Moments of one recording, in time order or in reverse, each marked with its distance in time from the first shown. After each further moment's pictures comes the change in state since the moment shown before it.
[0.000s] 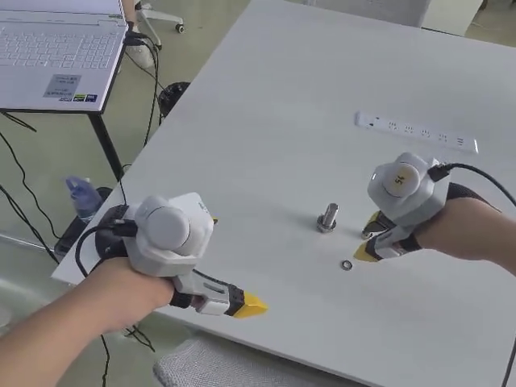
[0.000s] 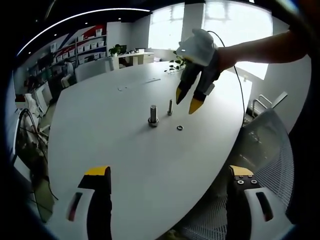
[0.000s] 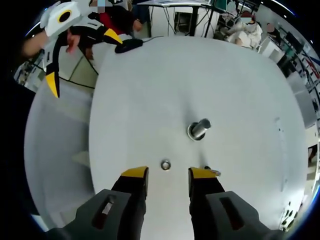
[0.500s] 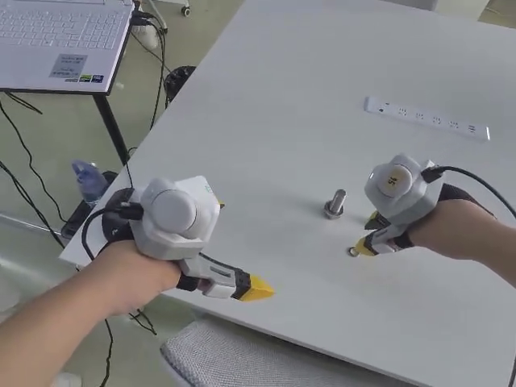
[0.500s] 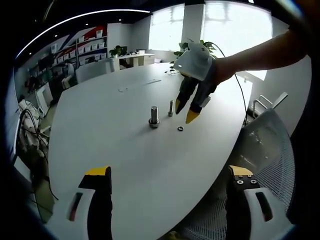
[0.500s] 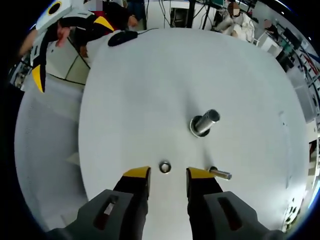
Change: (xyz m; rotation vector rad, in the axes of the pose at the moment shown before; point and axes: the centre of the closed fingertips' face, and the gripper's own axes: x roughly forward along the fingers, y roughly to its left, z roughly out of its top) left arm -0.001 0.002 0.002 0.005 -0.017 0.007; right arm 0.032 -0.003 -0.009 0.025 0.027 -0.027
